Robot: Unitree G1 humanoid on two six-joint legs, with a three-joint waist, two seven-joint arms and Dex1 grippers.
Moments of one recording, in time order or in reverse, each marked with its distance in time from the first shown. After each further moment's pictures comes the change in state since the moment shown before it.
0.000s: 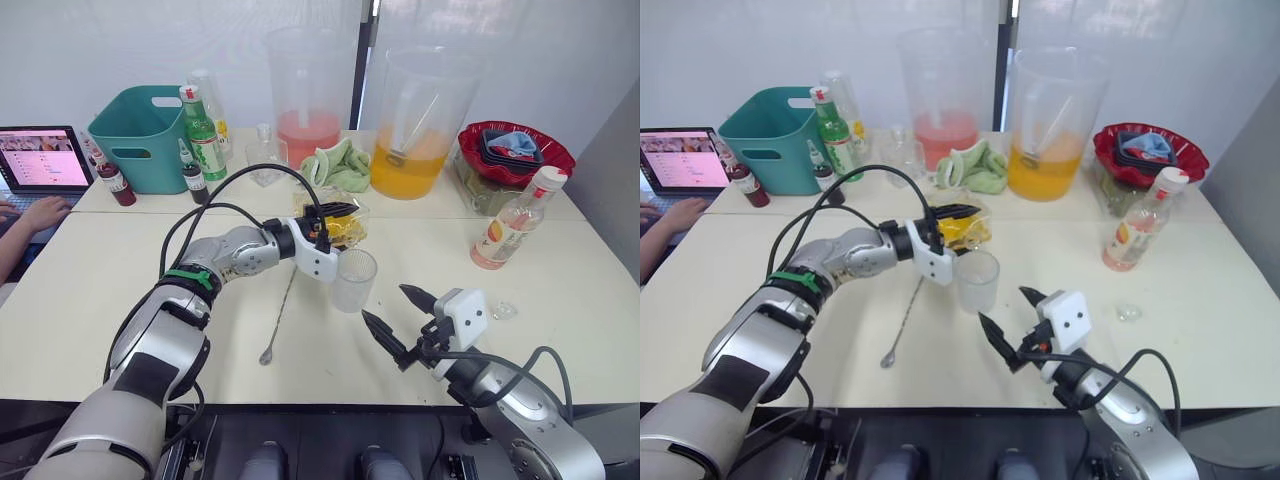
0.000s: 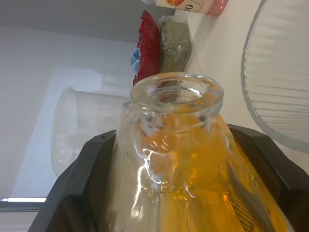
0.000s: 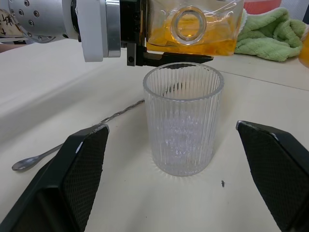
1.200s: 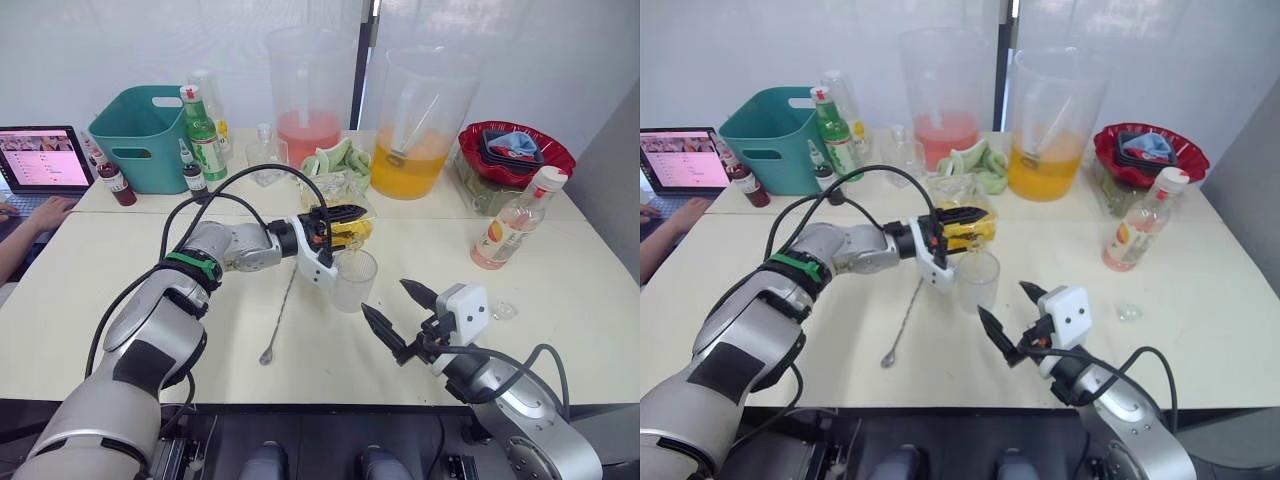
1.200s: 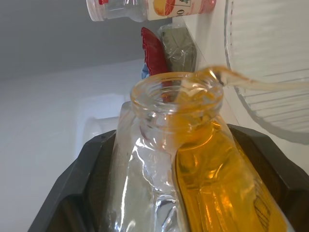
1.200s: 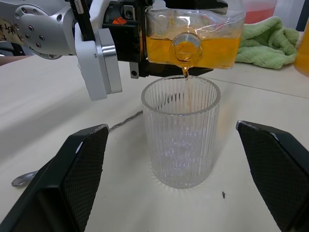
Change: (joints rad) left arm -0.087 0.033 -0.182 0.000 0.260 0.047 0.357; right arm -0.017 0.023 0.000 -0.004 0.018 0.000 -0.030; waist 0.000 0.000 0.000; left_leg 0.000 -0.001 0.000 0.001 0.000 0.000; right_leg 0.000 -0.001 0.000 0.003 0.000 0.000
